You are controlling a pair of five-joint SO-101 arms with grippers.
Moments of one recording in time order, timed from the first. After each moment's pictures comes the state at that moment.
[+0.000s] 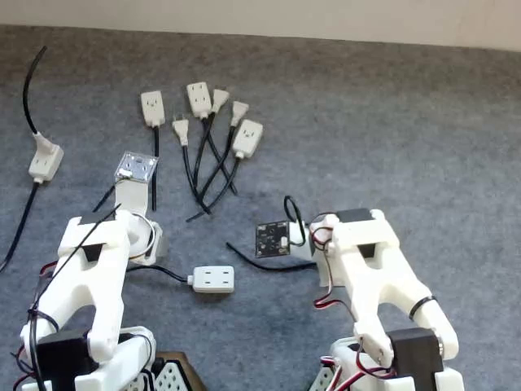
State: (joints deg) left arm -16.2 -17.8 58.9 44.5 -16.4; right arm -13.4 -15.3 53.4 55.8 85.5
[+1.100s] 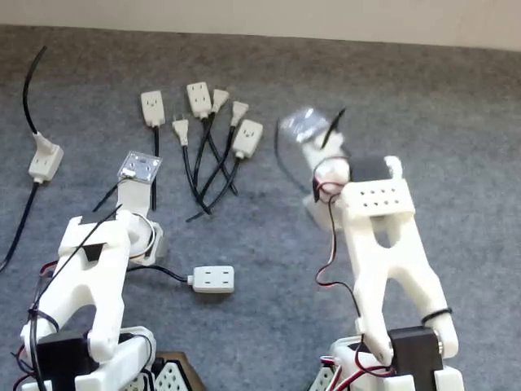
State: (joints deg) left arm -16.1 -17.8 58.5 44.2 -19.3; right arm -13.3 -15.6 20.7 72.8 24.7
